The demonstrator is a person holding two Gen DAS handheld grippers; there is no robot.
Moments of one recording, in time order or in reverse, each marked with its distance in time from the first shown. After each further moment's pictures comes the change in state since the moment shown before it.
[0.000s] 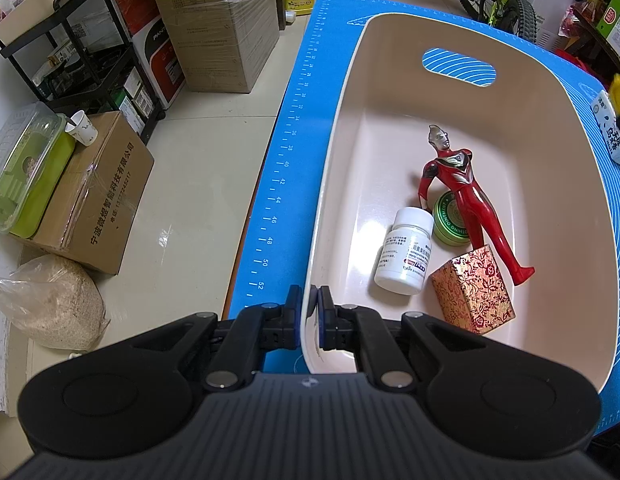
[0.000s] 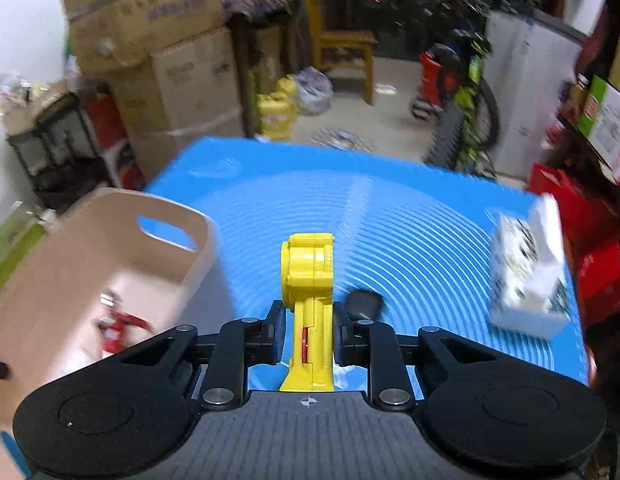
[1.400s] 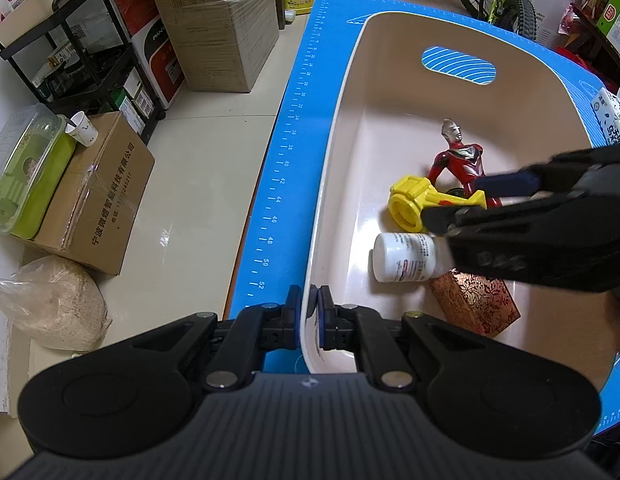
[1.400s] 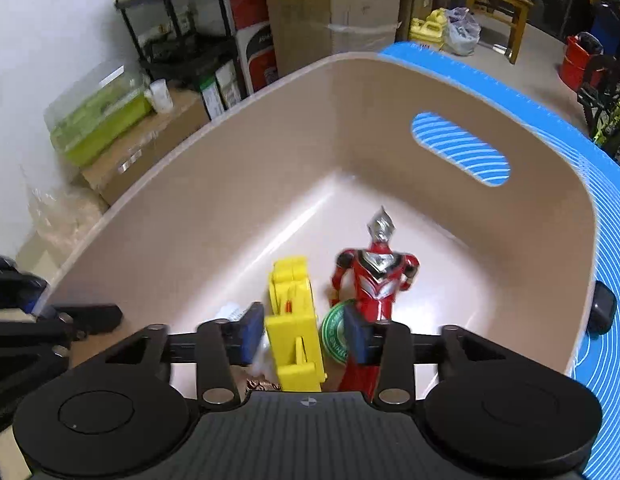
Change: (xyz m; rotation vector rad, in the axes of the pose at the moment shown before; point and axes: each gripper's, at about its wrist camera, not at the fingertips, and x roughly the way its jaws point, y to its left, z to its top) left arm -0.001 0.003 0.001 0.006 0.002 0.000; right arm 0.067 0.171 -0.023 -0.221 0.263 0.213
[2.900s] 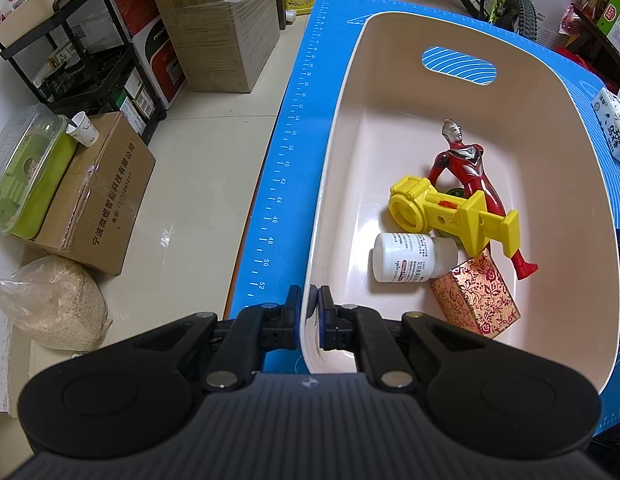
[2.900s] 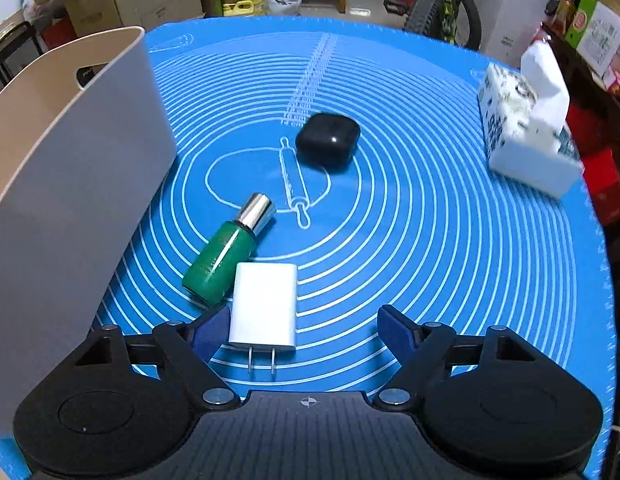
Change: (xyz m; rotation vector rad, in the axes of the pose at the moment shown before) left arm 0.000 -0.002 -0.001 0.003 -0.002 0.004; right arm -0.019 -0.182 -0.123 0.354 0.020 -0.275
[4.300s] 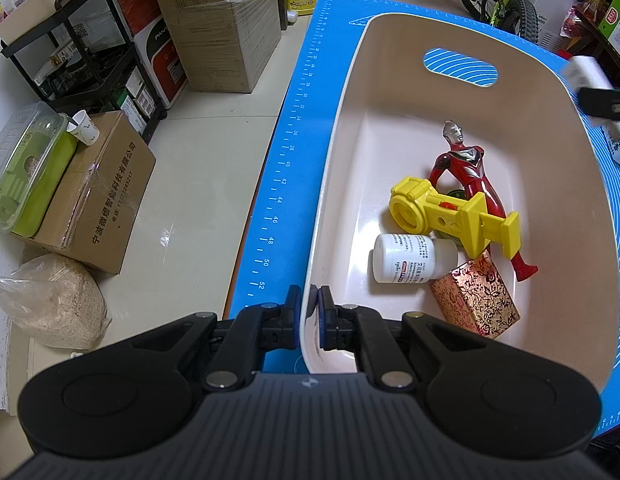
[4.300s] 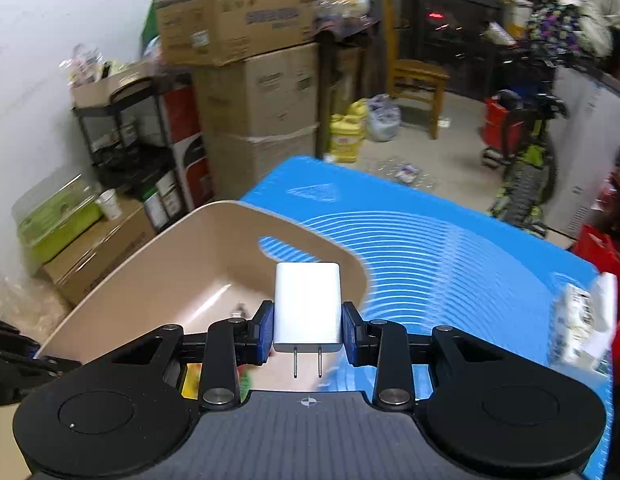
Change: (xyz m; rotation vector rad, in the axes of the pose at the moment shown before) left arm -0.001 0.001 0.000 -0.006 -0.001 0.001; right arm -0.105 0.129 0.078 -0.271 -0.279 0.179
